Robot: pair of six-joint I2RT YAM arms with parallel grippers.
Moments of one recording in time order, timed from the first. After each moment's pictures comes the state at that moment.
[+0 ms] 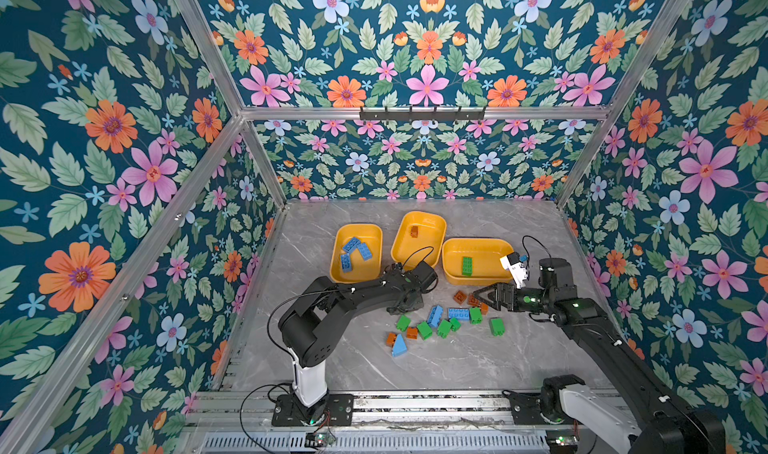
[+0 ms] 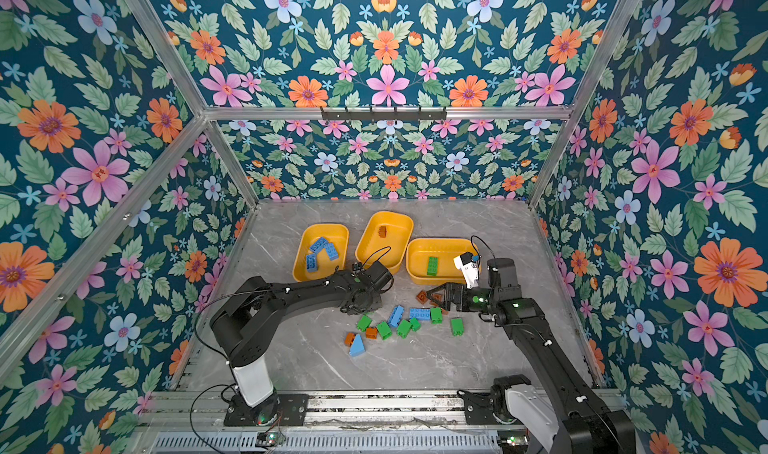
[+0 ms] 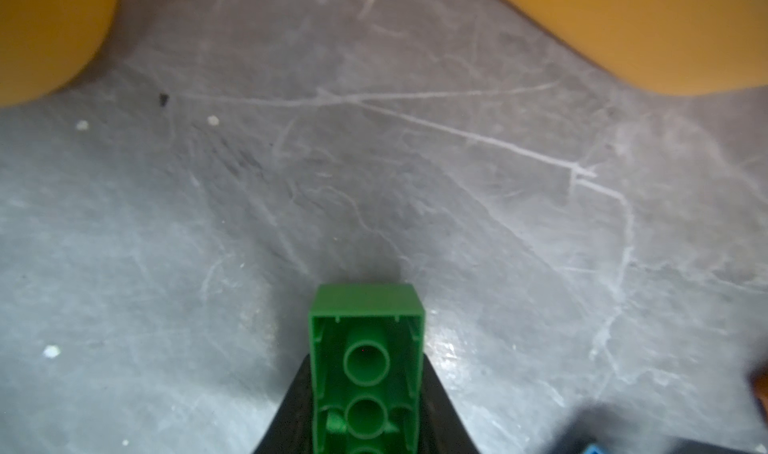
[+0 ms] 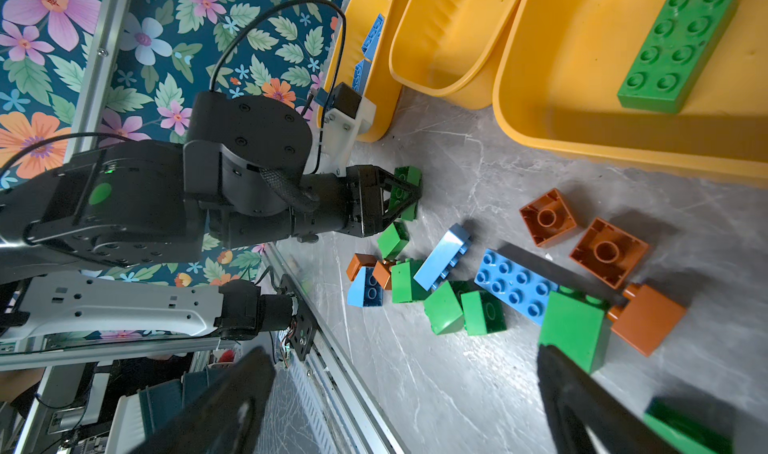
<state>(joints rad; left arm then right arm) -0.86 1.83 1.15 -0.62 -0.25 -1.00 0.14 0.97 0.64 -0.43 -0.84 0.36</state>
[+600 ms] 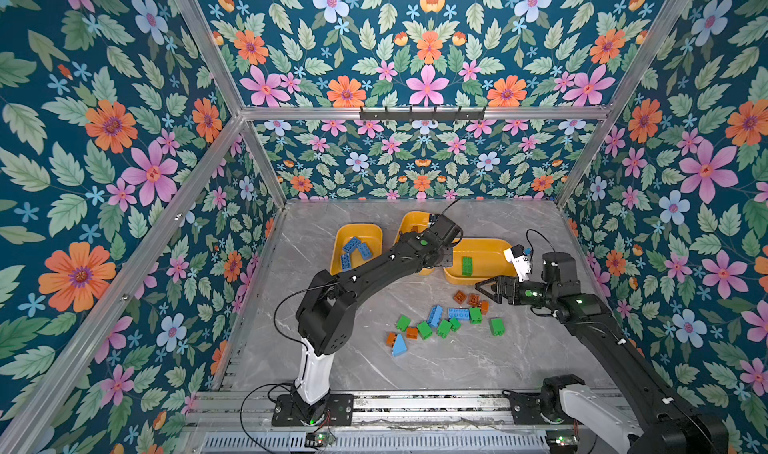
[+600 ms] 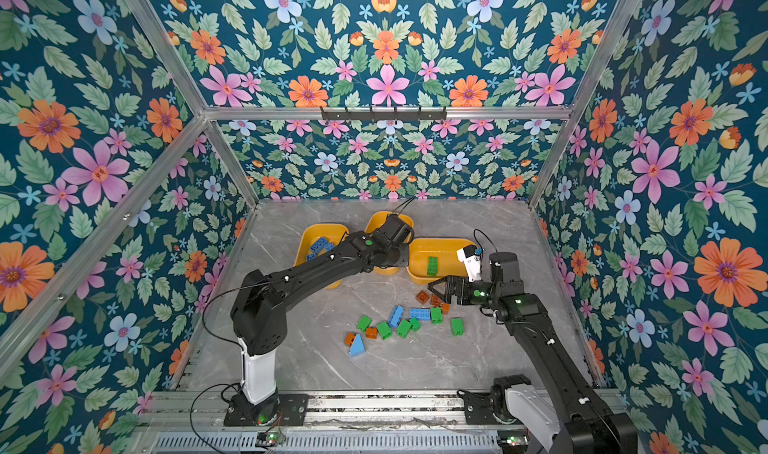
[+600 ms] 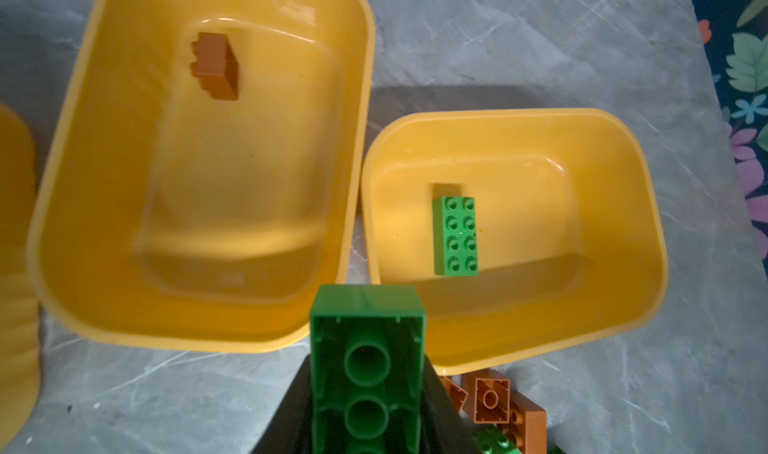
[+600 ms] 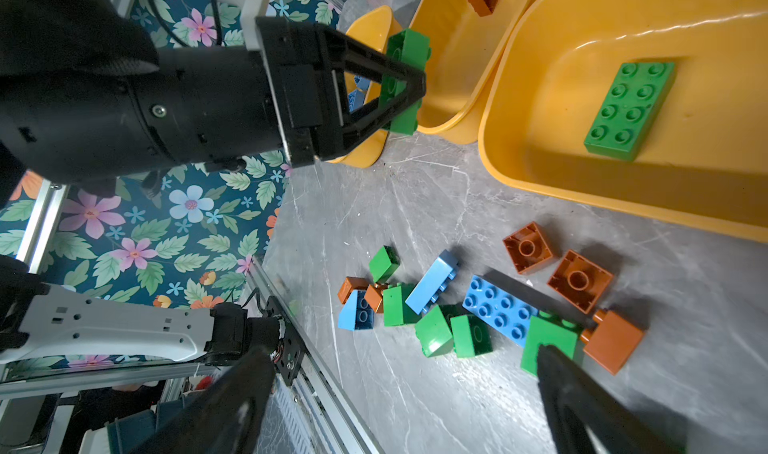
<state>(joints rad) -0.86 2.01 1.75 -0.66 -0.18 -0.61 0.13 0.97 0.71 -0.44 -0.78 0.36</state>
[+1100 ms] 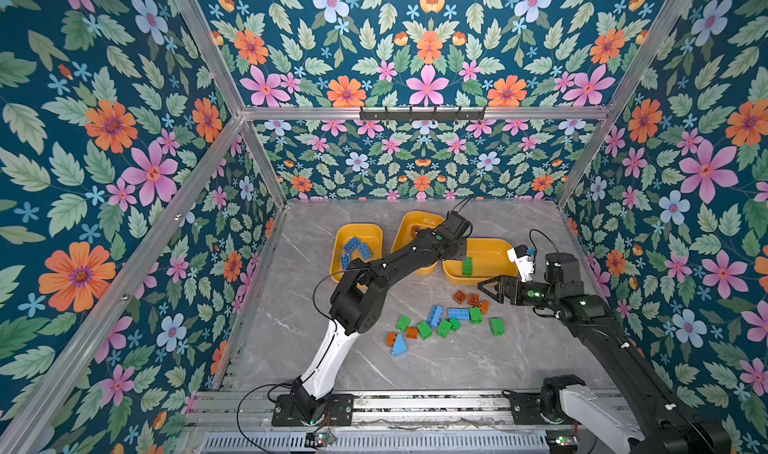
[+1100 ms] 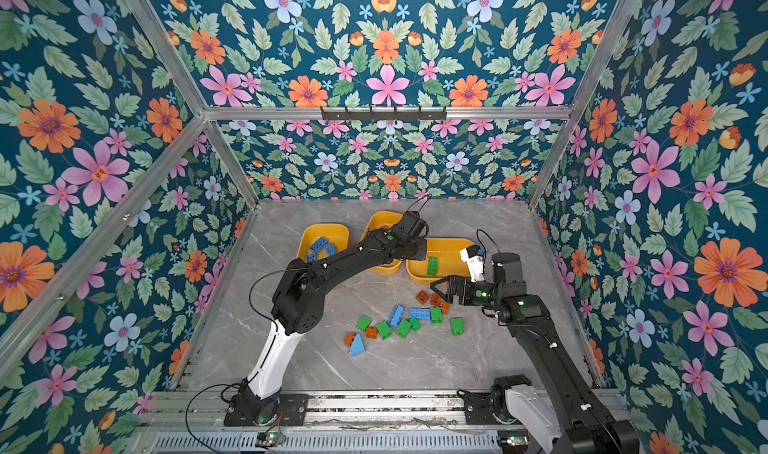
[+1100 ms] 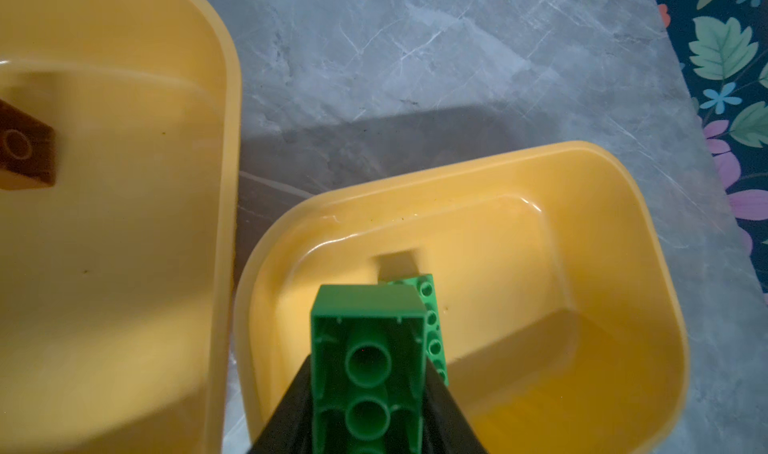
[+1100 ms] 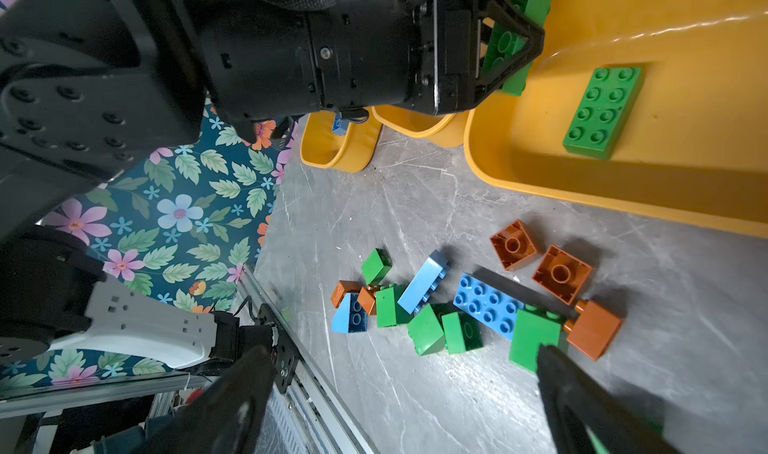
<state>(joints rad) -0.84 2.28 1.97 -0.55 -0.09 -0.54 0.12 0.95 0.71 -0.48 -0.75 0.36</state>
